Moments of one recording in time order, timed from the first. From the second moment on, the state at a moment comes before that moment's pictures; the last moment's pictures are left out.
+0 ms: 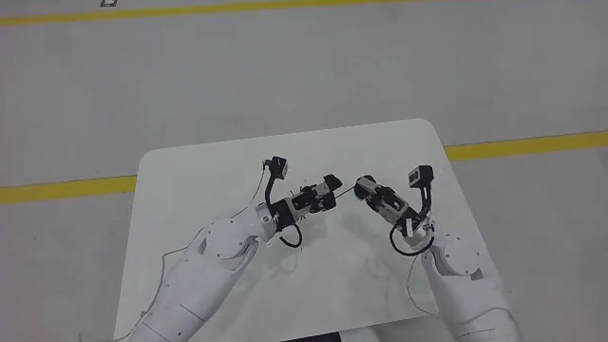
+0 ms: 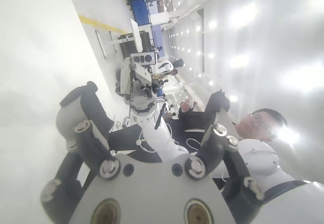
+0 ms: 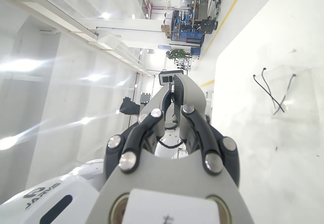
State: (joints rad) left arm 1.21 -1.37 -0.90 -1.39 -0.24 -0.34 -0.60; right arm -1.69 -1.27 1.58 -1.61 0.33 -0.34 0.74
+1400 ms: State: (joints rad) left arm 1.17 -1.37 -0.84 -1.35 -0.26 -0.28 -0.53; right arm -1.69 -1.28 1.52 -1.63 0.21 -0.34 0.60
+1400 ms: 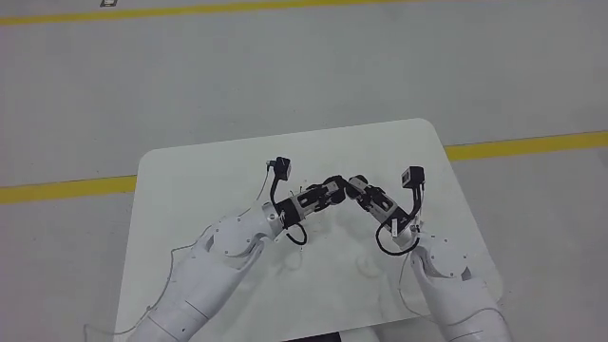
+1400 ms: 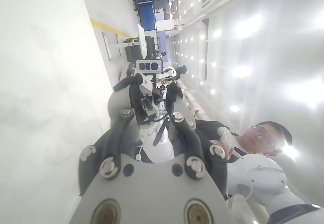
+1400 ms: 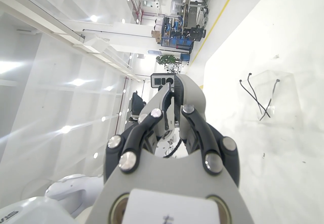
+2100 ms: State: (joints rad) left arm 1.16 -1.36 -0.83 -1.35 -0.24 -0.26 -0.51; right arm -1.69 -1.29 1.55 -1.64 0.16 -0.34 0.56
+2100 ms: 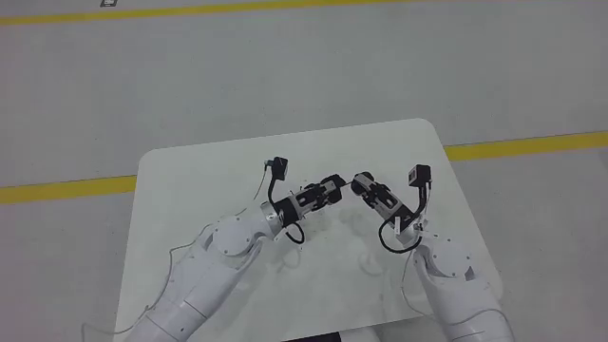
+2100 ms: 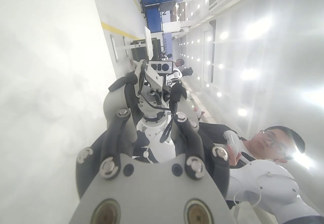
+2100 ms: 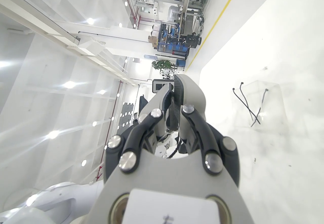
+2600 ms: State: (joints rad) left arm 1.15 -1.36 -0.83 -1.34 -0.24 -0.27 -0.49; right arm -1.68 -1.29 1.57 -1.61 0.16 -0.34 0.56
